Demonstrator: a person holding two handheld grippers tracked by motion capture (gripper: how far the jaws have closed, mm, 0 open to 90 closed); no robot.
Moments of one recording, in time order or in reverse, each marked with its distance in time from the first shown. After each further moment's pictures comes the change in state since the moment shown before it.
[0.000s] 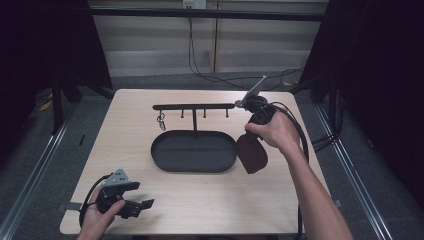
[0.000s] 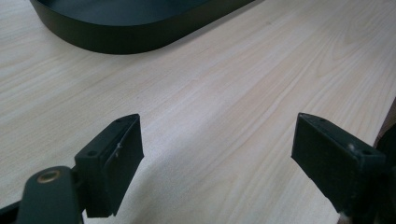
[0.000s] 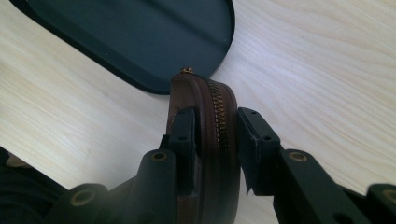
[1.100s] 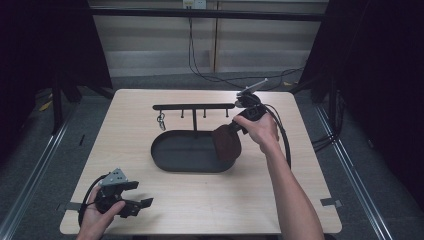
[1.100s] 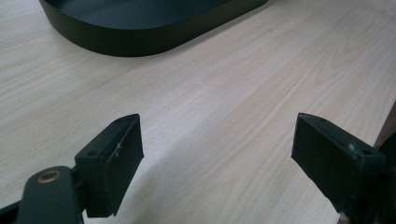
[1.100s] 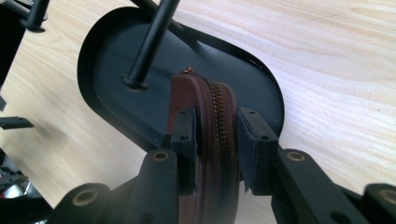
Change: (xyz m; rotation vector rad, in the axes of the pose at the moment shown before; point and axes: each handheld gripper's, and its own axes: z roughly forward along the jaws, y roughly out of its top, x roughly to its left) left arm 0.002 0.000 -0.002 -0.019 0.001 -0.027; right arm -0.014 0.025 0.040 -0.238 0.254 0.142
